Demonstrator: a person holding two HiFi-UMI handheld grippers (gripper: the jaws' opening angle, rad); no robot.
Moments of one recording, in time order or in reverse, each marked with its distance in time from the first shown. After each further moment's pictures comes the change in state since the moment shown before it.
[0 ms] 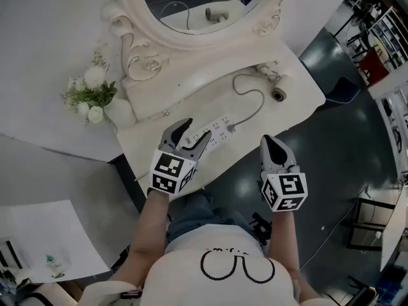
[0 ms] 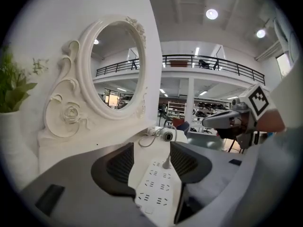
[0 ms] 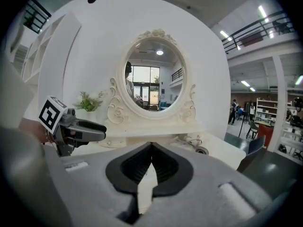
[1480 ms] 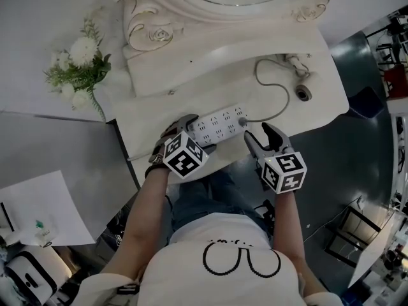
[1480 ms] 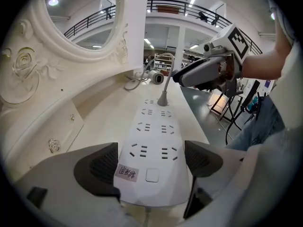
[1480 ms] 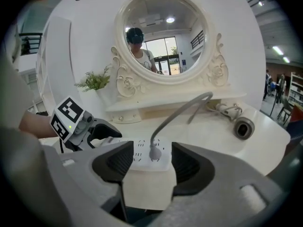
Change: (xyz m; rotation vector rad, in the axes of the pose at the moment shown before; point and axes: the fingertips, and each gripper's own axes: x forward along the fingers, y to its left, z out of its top) left arm 0.050 0.007 -0.161 0.149 0.619 -0.122; right arm 0.105 0.017 -0.088 0.038 0.329 0.353
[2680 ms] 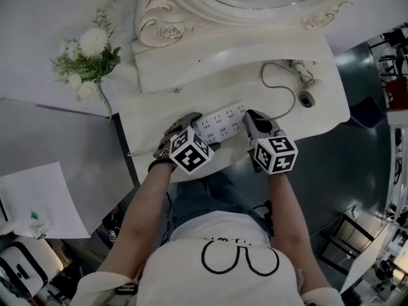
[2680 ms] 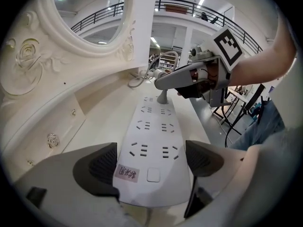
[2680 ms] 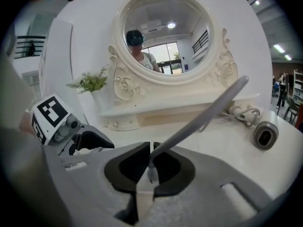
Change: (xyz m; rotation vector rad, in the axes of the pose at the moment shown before) left arm 0.004 0.005 0.001 -0.067 0.012 0.010; right arm 0.059 -0.002 0.022 -0.011 -0.073 0.037
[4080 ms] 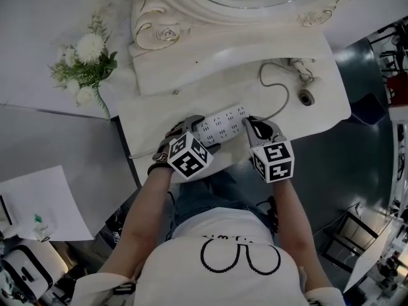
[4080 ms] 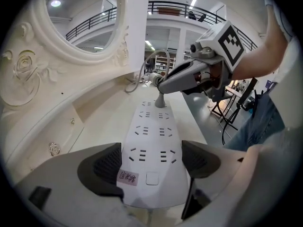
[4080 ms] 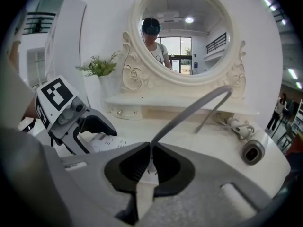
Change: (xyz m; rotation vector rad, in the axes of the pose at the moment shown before) left arm -0.005 -0.006 0.006 0.056 -0.033 -0.001; right arm -0.018 0.009 -0.006 -0.183 0.114 -0.034
